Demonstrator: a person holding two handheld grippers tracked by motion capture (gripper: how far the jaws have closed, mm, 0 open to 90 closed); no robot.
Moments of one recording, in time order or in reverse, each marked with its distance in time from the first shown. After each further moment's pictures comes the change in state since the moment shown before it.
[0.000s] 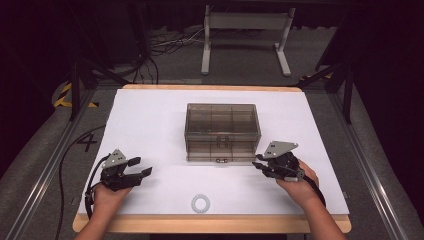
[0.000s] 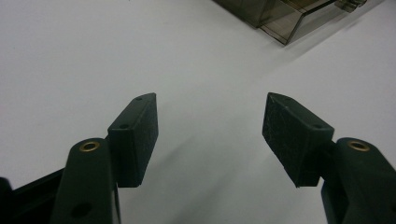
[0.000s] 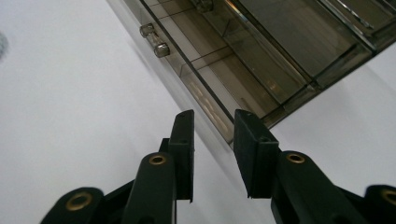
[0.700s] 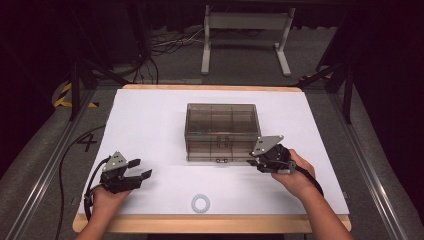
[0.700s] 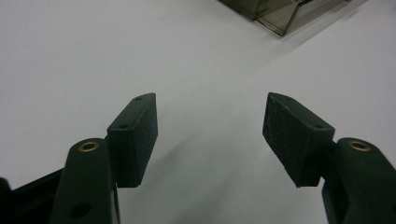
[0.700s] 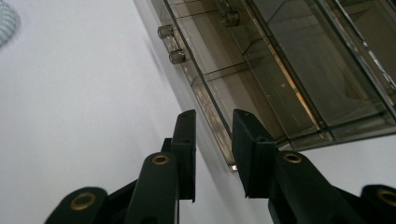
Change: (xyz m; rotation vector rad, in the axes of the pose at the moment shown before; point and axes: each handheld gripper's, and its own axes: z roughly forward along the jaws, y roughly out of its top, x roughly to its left) left arm -0.003 -0.002 -0.001 0.012 0.006 0.025; right arm -0.004 0.028 0.011 0.084 0.064 -0.168
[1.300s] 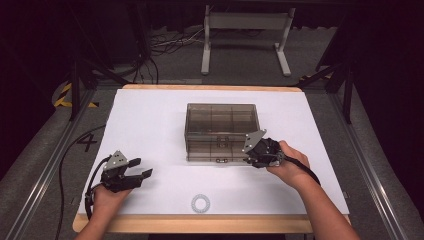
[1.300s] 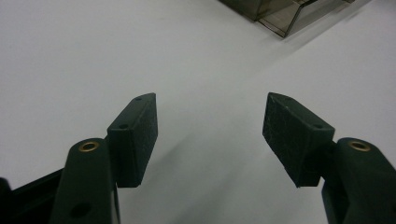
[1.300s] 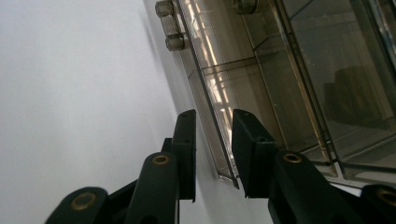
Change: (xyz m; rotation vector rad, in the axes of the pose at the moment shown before) left arm 0.001 0.001 0.002 0.003 0.000 0.001; right arm -0.014 0.019 0.022 0.141 0.053 -0.114
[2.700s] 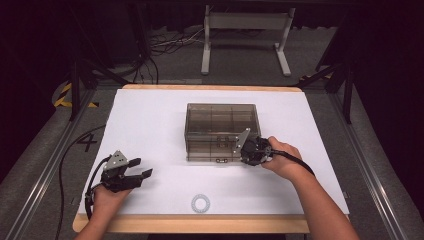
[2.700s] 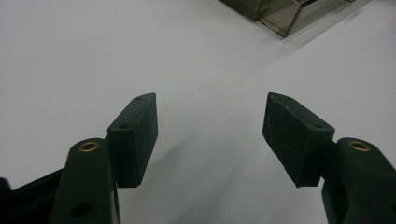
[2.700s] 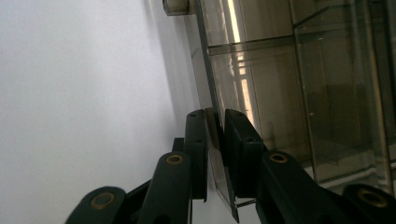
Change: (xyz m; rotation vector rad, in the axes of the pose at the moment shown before) left arm 0.000 0.000 0.000 0.001 0.001 0.000; right arm -0.010 0.010 0.035 0.162 0.093 -0.080
